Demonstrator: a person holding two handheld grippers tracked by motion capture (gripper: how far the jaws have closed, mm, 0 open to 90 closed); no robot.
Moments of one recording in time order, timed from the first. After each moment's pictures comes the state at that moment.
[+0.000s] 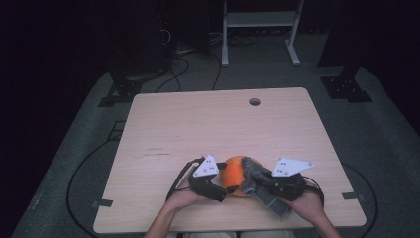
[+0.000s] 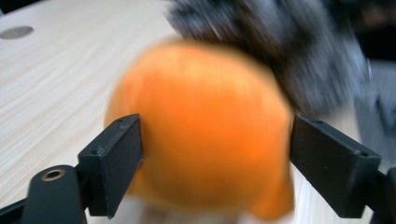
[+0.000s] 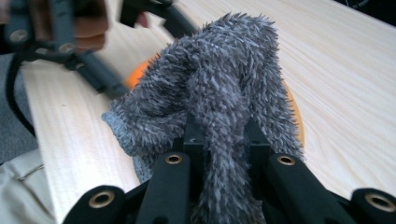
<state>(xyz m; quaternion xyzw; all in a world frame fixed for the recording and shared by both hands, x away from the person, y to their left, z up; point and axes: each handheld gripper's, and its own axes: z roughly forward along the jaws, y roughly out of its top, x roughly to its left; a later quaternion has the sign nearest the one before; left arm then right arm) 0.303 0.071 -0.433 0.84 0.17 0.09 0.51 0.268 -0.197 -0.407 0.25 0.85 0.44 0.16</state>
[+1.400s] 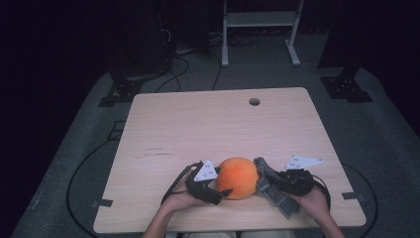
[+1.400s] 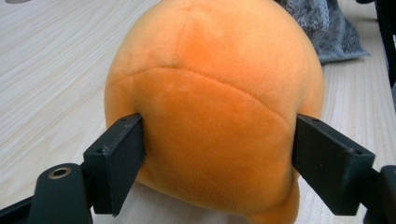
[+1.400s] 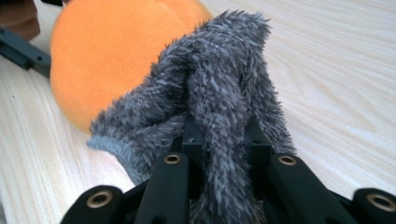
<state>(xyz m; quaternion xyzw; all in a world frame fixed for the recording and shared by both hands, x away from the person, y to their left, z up) 0.300 0.080 -0.452 0.87 0.17 0.11 0.45 0.292 -0.238 -0.446 0.35 0.82 0.45 0.11</state>
